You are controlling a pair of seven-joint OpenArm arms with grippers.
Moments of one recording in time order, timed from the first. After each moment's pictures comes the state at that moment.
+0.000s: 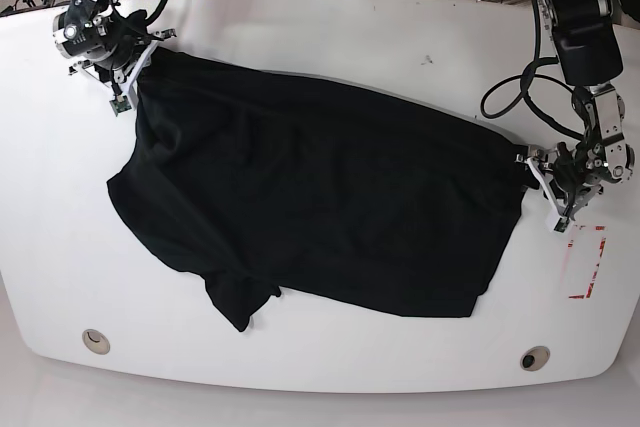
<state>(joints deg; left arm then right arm) -18.6 -23.6 -14.7 57.3 -8.3 -42.7 43.4 -17.5 9.0 30.9 103.0 10.6 41.3 -65.5</state>
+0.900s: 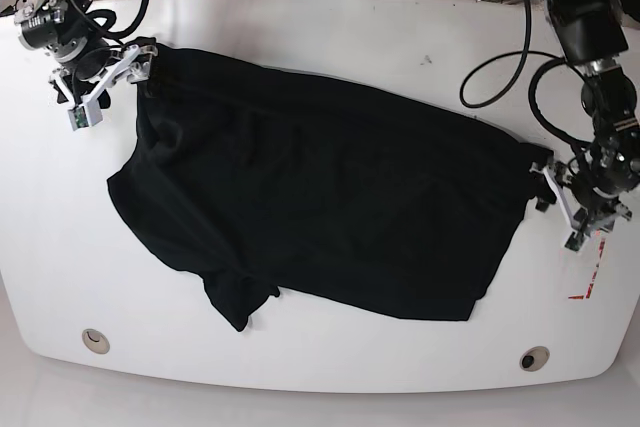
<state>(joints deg) -12.3 -21.8 -19.1 86.6 -7.0 -43.0 55.1 -16.6 8.8 42.5 112.9 39.3 41.0 -75.2</state>
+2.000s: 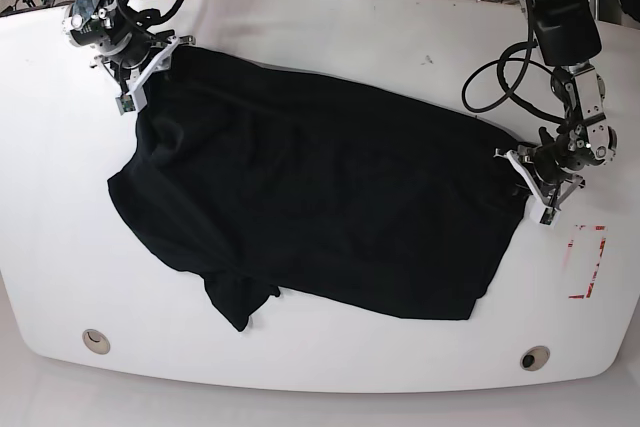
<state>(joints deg) -13.1 -18.3 -18.8 63.7 -7.9 -42.8 37.3 -16.5 4.7 34.0 98.9 19.1 41.1 -61.3</state>
